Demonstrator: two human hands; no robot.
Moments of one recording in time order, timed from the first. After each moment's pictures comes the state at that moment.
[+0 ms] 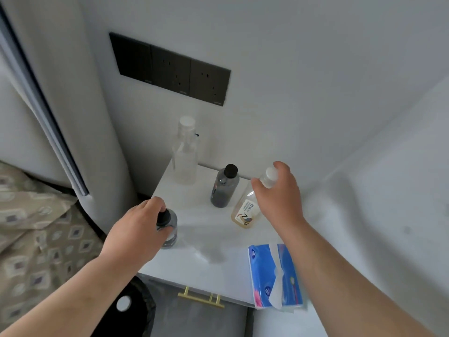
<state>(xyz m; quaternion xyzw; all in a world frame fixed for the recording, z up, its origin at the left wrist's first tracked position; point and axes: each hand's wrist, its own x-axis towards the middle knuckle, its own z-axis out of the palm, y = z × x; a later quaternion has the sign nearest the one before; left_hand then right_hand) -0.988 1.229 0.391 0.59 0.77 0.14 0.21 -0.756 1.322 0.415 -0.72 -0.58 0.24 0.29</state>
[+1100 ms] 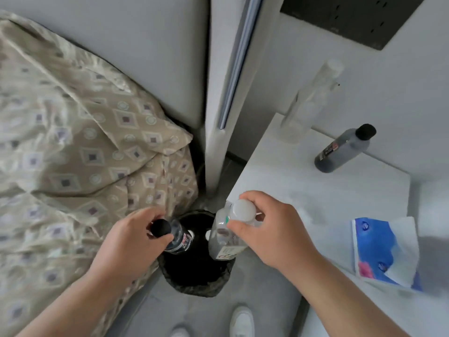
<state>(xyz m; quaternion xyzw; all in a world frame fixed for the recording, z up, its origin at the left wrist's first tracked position) -1.150 1.036 0.348 0.41 0.84 0.18 0.30 -0.941 1.148 0.369 -0.52 -0.74 0.40 0.10</state>
